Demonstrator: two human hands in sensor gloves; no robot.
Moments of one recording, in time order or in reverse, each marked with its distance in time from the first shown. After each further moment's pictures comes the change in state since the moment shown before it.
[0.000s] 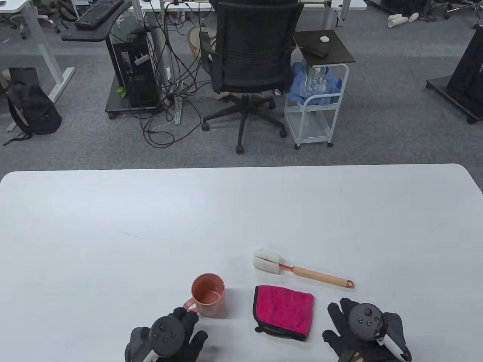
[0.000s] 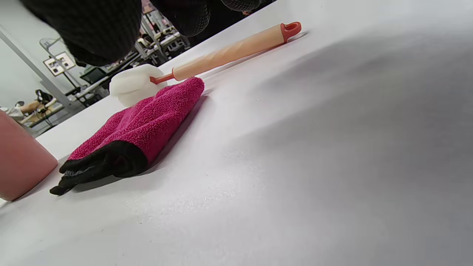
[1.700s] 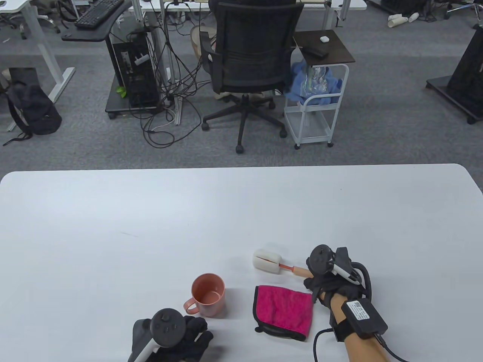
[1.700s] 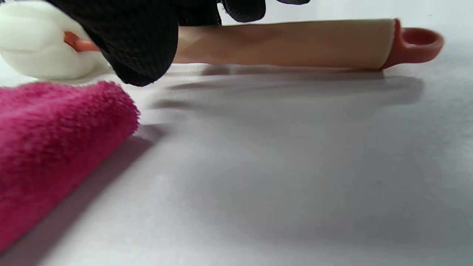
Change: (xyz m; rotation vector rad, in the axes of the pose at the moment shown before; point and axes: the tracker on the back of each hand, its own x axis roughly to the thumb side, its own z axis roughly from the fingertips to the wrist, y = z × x) left_hand -0.003 -0.010 -0.015 -0.142 -0.030 0.124; right_hand 0.037 -0.013 -0.156 0.064 0.045 0.335
